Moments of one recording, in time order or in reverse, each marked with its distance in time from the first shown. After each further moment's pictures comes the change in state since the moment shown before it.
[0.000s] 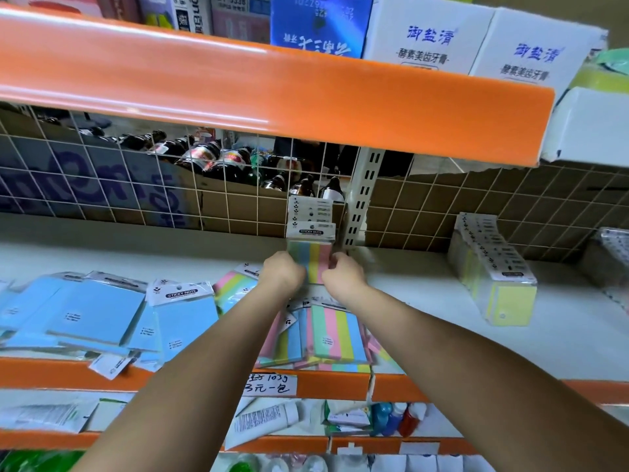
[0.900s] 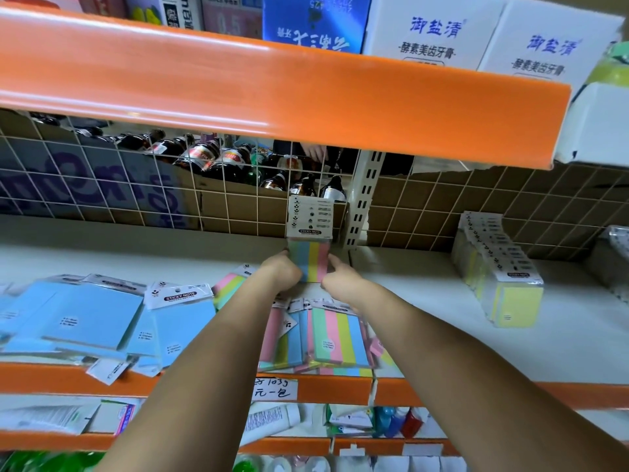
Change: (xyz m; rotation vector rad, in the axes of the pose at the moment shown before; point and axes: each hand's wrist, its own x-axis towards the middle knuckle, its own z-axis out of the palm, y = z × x) left_hand 0.008 0.004 -0.014 0.177 -0.173 0.028; right_hand 0.025 0.012 0.008 -0.011 -0.208 0.013
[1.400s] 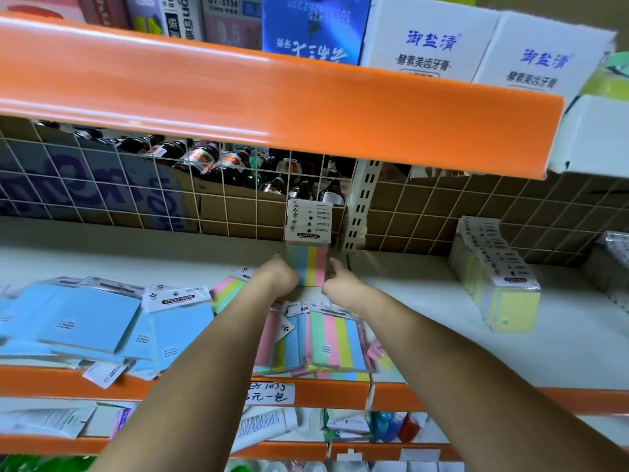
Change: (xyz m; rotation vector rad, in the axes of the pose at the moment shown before) left_hand 0.000 -0.002 0.002 -0.021 0.015 -0.110; right_hand -0.008 0.001 -0.005 0.085 -0.036 -0.026
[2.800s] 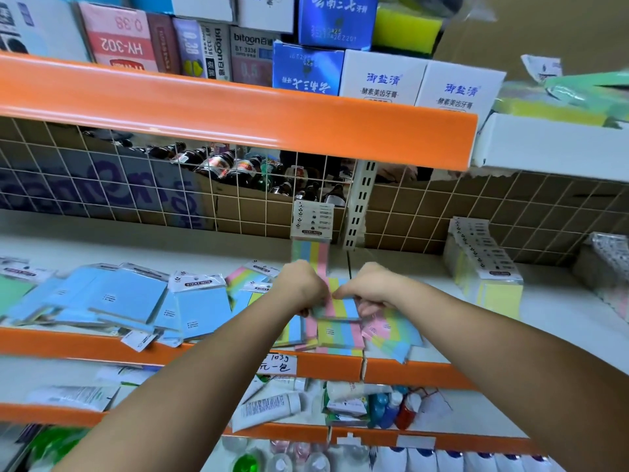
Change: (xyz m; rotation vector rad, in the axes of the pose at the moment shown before) left_hand -0.094 0.023 0.007 0.021 -0.022 0.030; right_hand -0.071 -0.007 -0.045 -0.167 -0.057 0.174
